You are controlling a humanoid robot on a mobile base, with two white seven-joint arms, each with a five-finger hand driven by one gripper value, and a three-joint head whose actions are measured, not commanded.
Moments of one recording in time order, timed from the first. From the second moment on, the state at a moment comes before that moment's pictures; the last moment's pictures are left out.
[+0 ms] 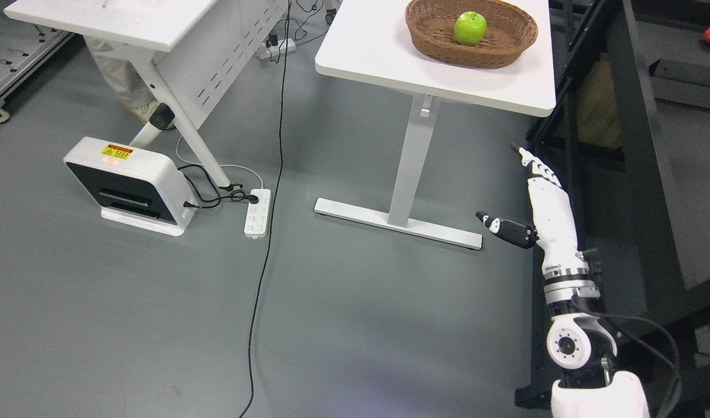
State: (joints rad) left arm 0.05 0.00 0.10 -0.05 -0.06 0.00 -0.21; right arm -0.04 -0.11 0.00 -1.72 0.79 -0.09 0.02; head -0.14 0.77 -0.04
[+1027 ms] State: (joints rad) left arm 0.05 0.00 0.10 -0.05 -0.06 0.00 -0.21; right arm -0.19 -0.09 0.06 -1.65 0.81 -0.07 0.12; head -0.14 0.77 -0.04
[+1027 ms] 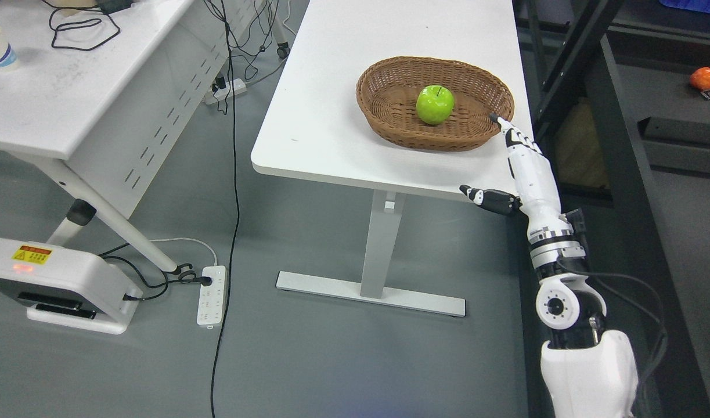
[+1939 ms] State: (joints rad) left arm 0.05 0.00 0.10 -0.05 -0.06 0.00 -0.21; right arm -0.39 -0.08 0.22 -1.43 0.85 -0.07 0.23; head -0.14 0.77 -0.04
